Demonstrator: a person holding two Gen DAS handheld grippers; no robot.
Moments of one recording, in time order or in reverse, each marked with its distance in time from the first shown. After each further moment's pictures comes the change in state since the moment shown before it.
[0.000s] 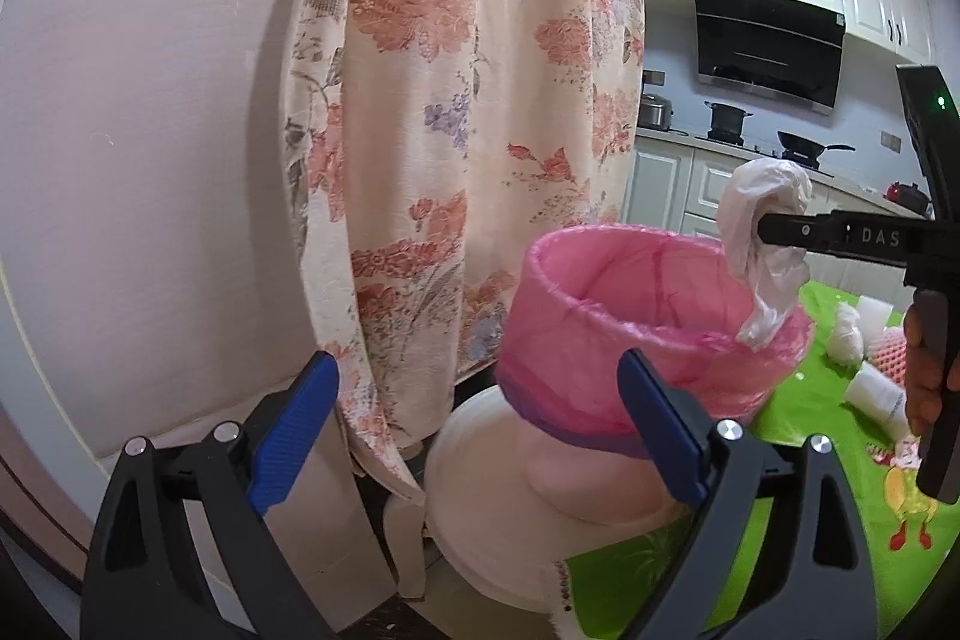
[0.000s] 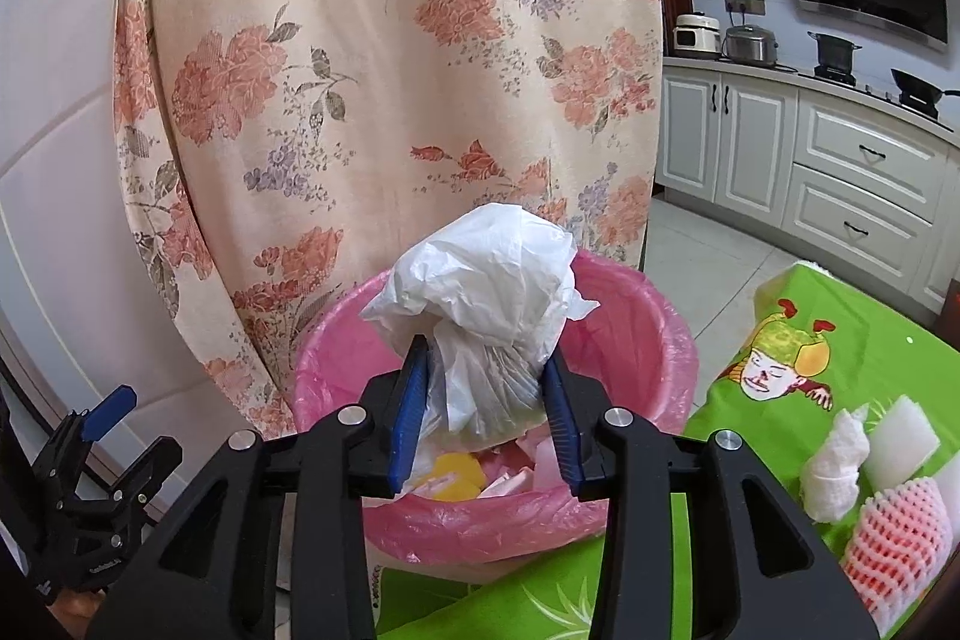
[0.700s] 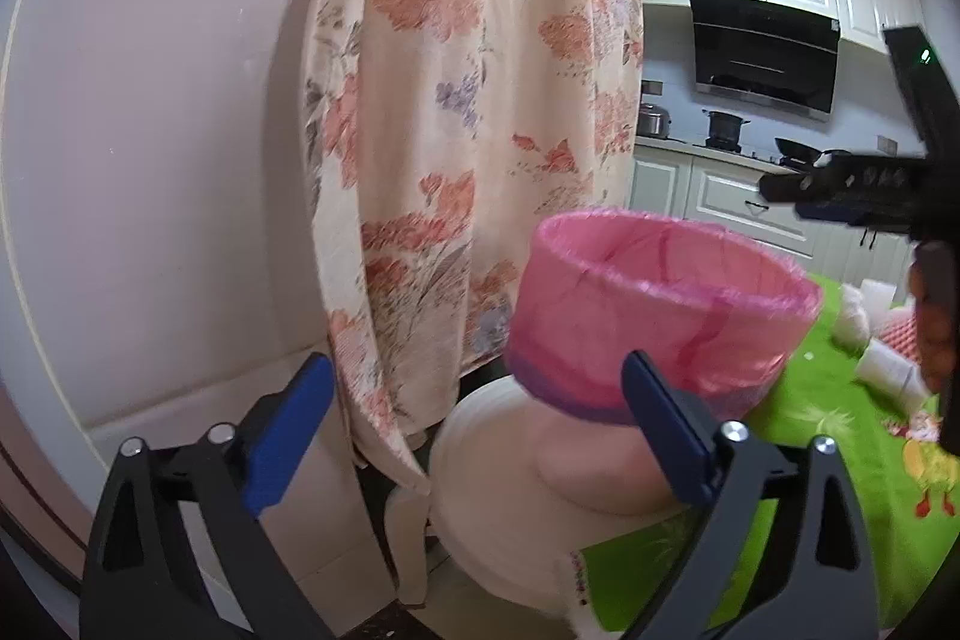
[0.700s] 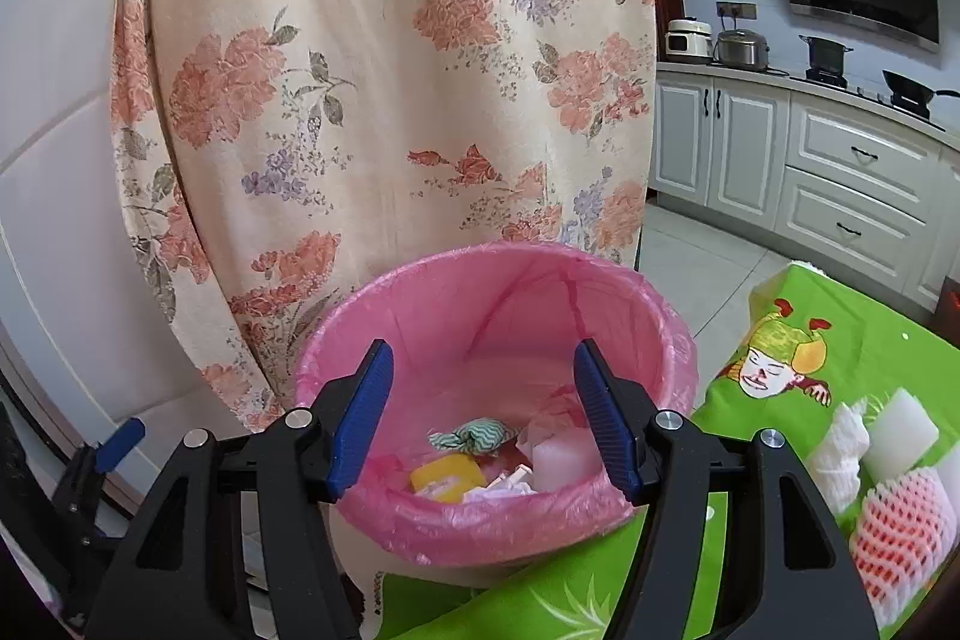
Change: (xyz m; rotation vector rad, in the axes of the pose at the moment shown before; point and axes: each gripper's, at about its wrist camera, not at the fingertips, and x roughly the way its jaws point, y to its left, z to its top) left arm 0.000 0.008 -0.032 -0.001 -0.039 -0.004; right arm -0.007 0.005 -0.003 0.009 -0.027 -0.023
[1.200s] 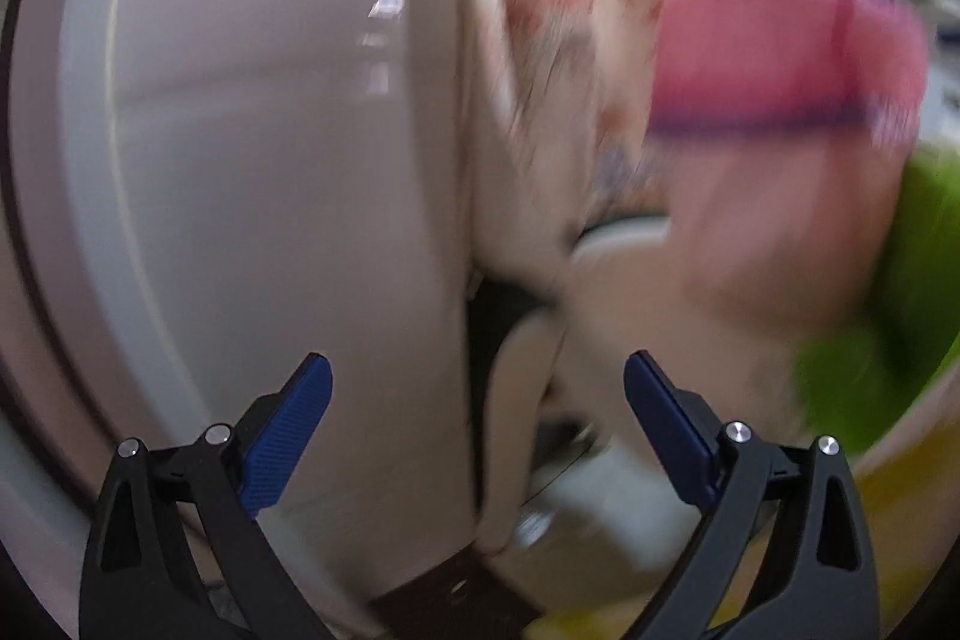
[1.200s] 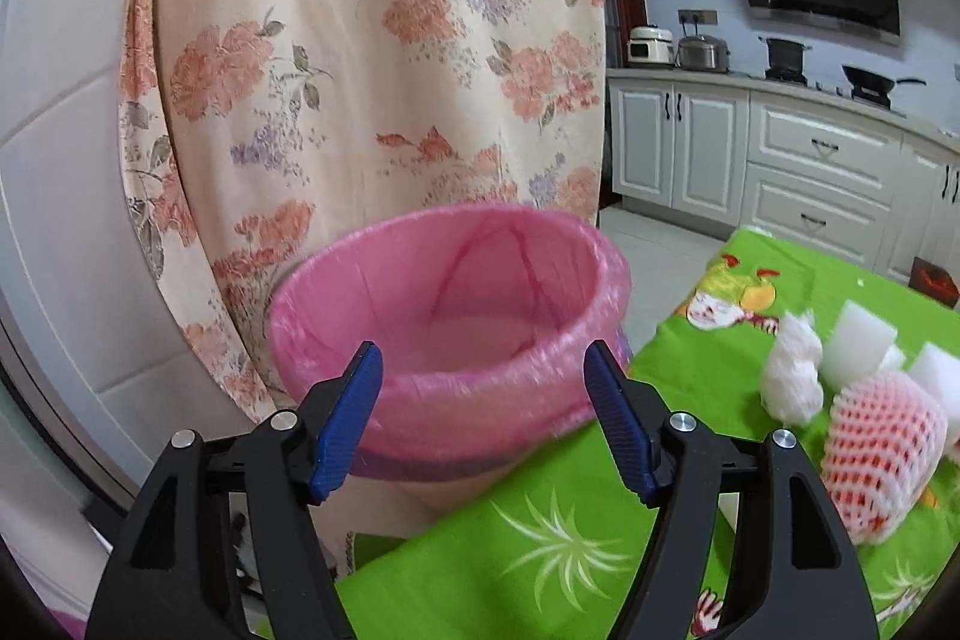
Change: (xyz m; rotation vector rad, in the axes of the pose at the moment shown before) left arm 0.046 0.048 -0.178 0.010 0.085 0.224; right arm -0.028 -0.014 -0.055 0.032 -0.031 -0.074
